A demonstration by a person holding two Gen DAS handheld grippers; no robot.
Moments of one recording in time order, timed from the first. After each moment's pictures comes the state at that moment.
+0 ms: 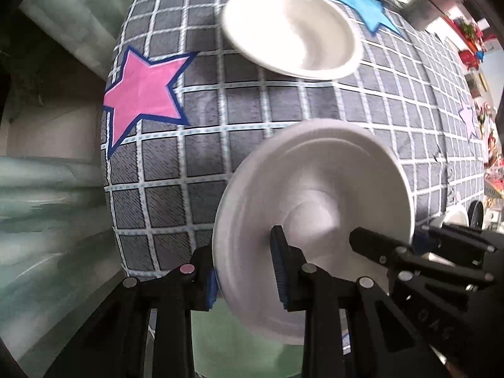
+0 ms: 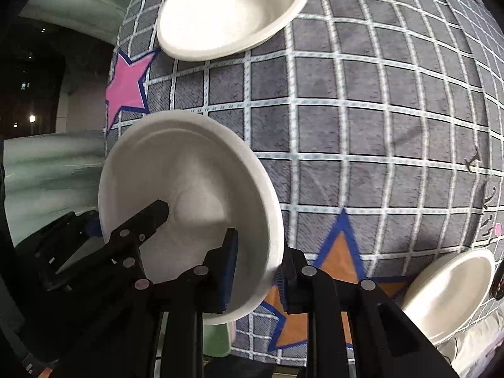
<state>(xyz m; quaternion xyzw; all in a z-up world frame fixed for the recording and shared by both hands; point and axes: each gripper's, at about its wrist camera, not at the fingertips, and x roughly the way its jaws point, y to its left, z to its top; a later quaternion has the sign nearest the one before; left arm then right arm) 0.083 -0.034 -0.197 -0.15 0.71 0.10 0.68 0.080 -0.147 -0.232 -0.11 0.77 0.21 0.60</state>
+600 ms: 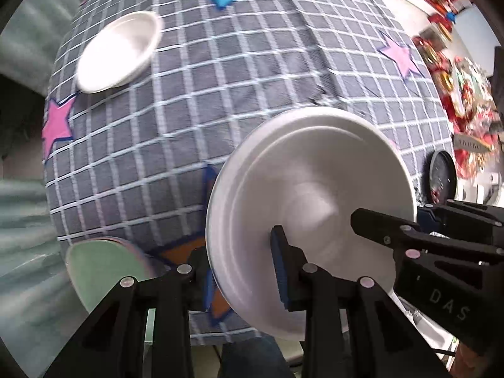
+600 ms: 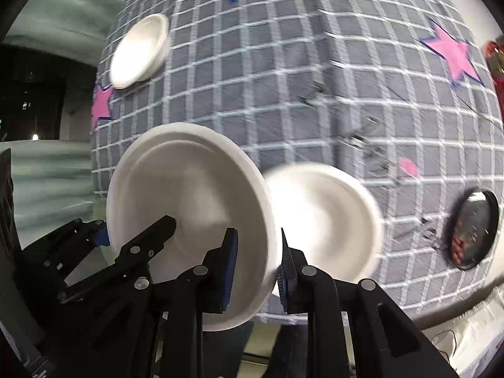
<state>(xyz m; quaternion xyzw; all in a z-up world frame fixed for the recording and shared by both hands) 0.108 -0.241 -0.166 -0.10 0.71 0.04 0.69 0.085 -0.345 -0.143 -0.07 0.75 0.19 0.63</state>
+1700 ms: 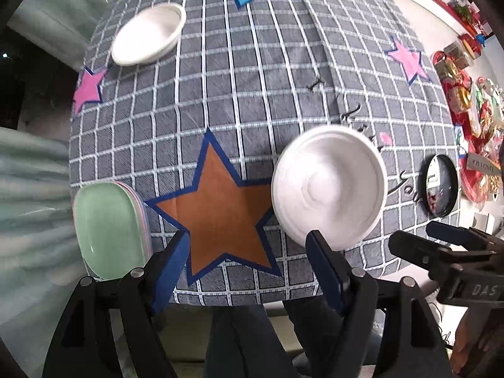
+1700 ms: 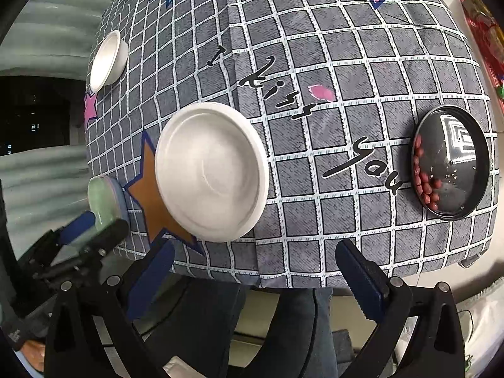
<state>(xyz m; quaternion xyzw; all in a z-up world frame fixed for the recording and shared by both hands) 0.088 -0.260 -0.125 -0.12 0.71 0.13 0.68 0.079 -0.470 -0.125 -0.01 0.78 0.19 0.60</state>
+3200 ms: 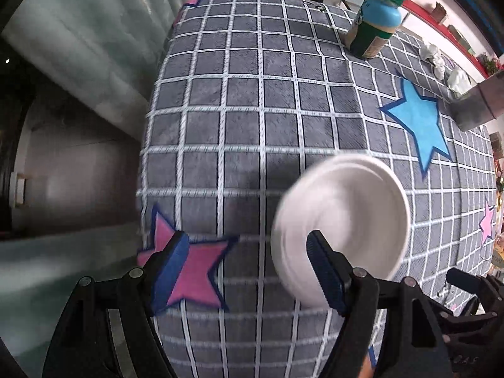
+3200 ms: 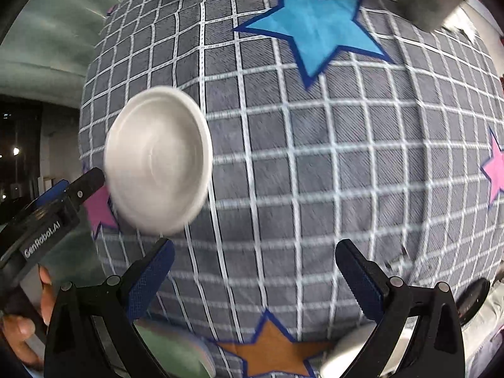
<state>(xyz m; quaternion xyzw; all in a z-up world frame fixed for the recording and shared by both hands) 0.249 0.153 -0.186 -0.15 0.66 0.17 0.71 0.231 -0.159 -0.184 -0.10 0.75 0.14 0.64</state>
